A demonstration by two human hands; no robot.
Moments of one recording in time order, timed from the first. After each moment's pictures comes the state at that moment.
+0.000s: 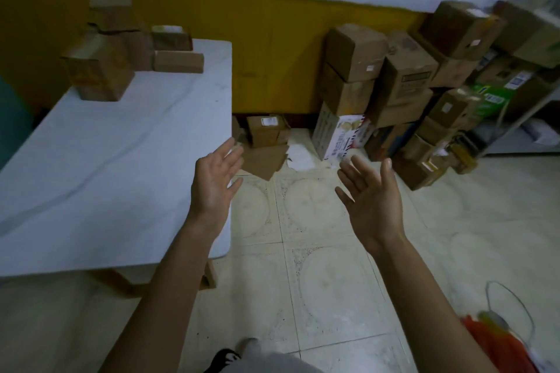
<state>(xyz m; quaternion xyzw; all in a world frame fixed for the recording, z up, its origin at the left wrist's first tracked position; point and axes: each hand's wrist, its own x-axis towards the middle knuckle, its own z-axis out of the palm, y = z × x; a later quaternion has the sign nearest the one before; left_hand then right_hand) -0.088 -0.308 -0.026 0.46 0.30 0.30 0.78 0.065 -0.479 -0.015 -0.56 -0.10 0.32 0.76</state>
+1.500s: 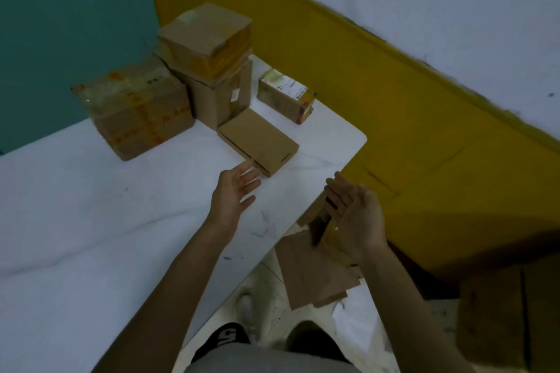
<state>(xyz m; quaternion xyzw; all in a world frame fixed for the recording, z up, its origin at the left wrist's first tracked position) 0.283 0.247 -0.106 0.21 0.54 0.50 0.64 0.492 0.238 -0.096 -0.54 -0.26 0.62 0.51</state>
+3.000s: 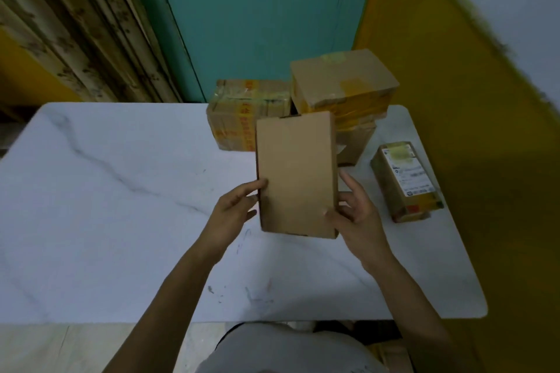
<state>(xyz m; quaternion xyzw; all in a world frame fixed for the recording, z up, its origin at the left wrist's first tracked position) 0.291 0.307 -0.090 0.15 0.72 0.59 0.34 0.440 0.477 -0.107 -0.30 -0.66 0.67 0.18</state>
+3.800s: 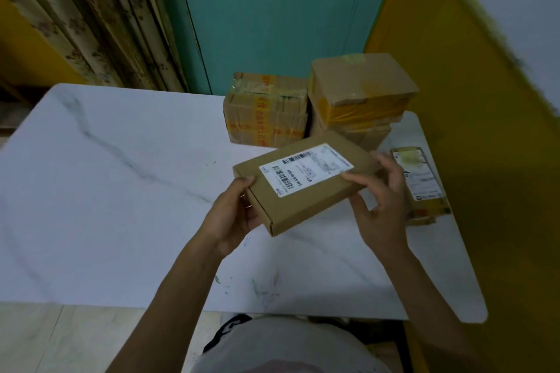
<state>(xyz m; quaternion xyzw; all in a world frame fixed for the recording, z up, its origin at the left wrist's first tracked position) 0.285 0.290 -0.087 -0.06 0.51 0.73 0.45 0.429 0.478 -0.089 -0.19 -0.86 0.32 0.34</state>
